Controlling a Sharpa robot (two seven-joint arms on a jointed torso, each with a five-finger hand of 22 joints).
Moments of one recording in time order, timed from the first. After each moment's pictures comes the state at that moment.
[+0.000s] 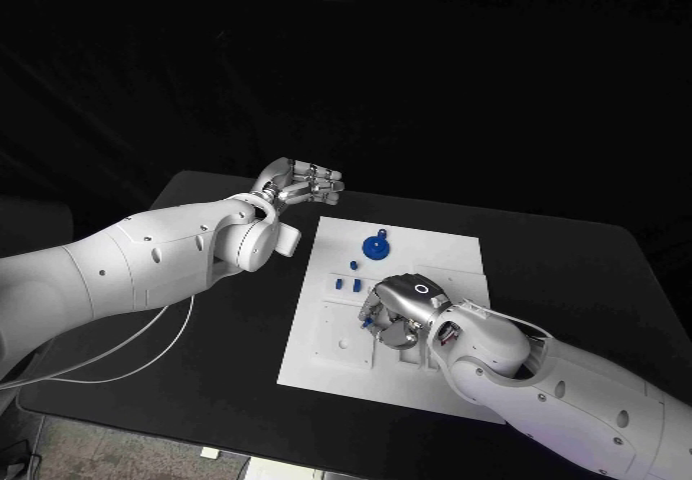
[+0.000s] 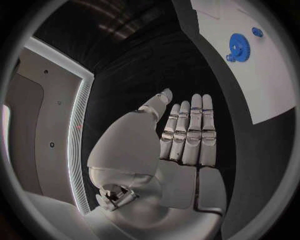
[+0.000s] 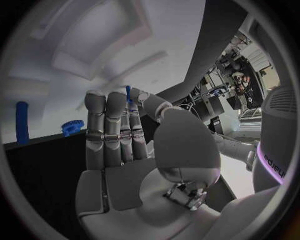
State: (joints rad) left arm 1.32 -0.69 -0.10 1.20 -0.23 -0.35 0.35; left_hand 1.36 -0.03 0.25 -0.11 0.21 1.03 0.15 0.06 0.06 1.10 0.14 0.06 0.06 1.20 0.11 0.06 0.07 0.09 1.03 0.09 0.07 0.42; right arm 0.84 -0.59 0.21 1.54 -1.94 -0.24 -0.16; right_hand 1.25 -0.14 0.65 -0.21 0.23 1.28 0.07 0.06 0.07 1.38 0.02 0.06 0.06 1.45 -0.07 0.74 0.71 0.09 1.46 -0.09 0.46 1.31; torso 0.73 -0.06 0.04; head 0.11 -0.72
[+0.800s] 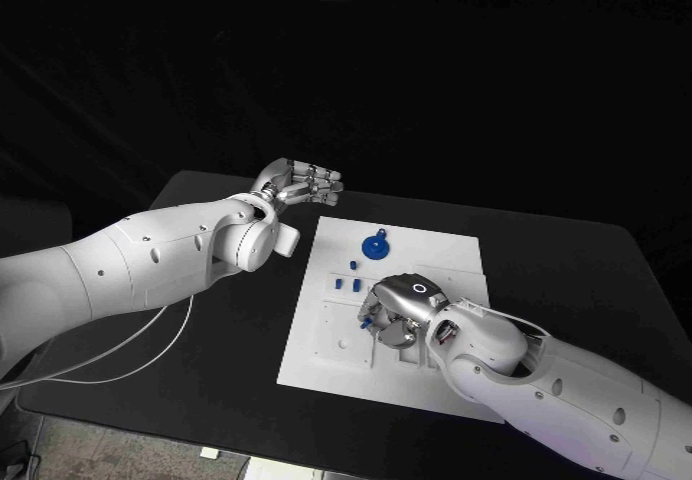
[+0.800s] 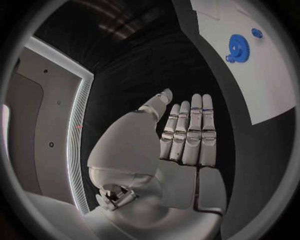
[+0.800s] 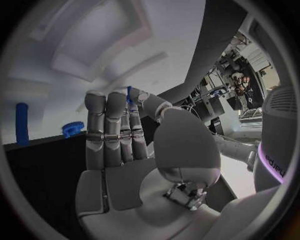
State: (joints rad) left arm 1.32 -0.69 -0.10 1.20 -0.23 -0.34 0.34; left_hand 1.36 -0.03 0.25 -0.11 0.21 1.03 0.15 0.06 0.06 1.10 0.13 0.06 0.06 1.20 0.11 0.06 0.07 0.09 1.04 0.09 0.08 0.41; right arm 0.84 -0.58 0.21 1.53 -1.94 -0.22 -0.16; right_hand 1.25 -0.14 0.65 -0.21 0.22 1.29 0.07 0.06 0.07 1.38 0.02 0.06 0.06 1.45 -0.07 0.74 0.71 0.09 1.46 -0.09 0.46 1.31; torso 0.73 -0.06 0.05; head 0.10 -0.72
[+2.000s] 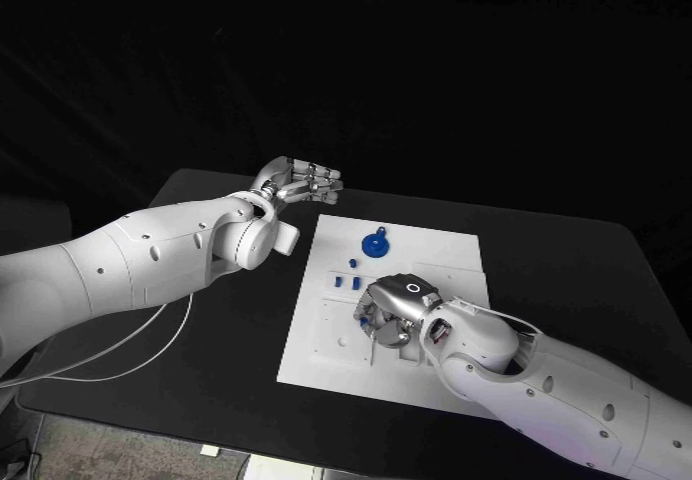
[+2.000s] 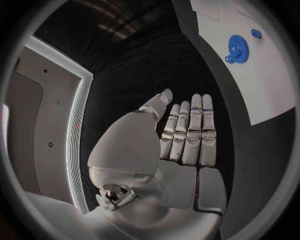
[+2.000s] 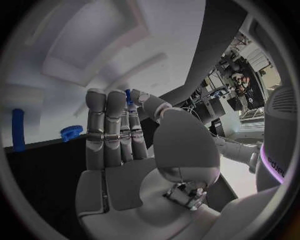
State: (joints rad) left arm 1.32 -0.69 -0.10 1.20 -0.23 -0.34 0.33; left_hand 1.36 -0.03 0.25 -0.10 0.21 1.03 0.15 0.06 0.06 1.09 0.14 0.06 0.06 1.19 0.11 0.06 0.07 0.09 1.04 0.09 0.08 0.40; right arm 0.84 -0.56 0.19 1.52 -1.94 -0.20 -0.18; right_hand 1.24 -0.14 0.61 -0.20 0.26 1.20 0.10 0.07 0.07 1.29 0.04 0.06 0.06 1.44 -0.06 0.74 0.70 0.10 1.47 -0.08 0.41 1.31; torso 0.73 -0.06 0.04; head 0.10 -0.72
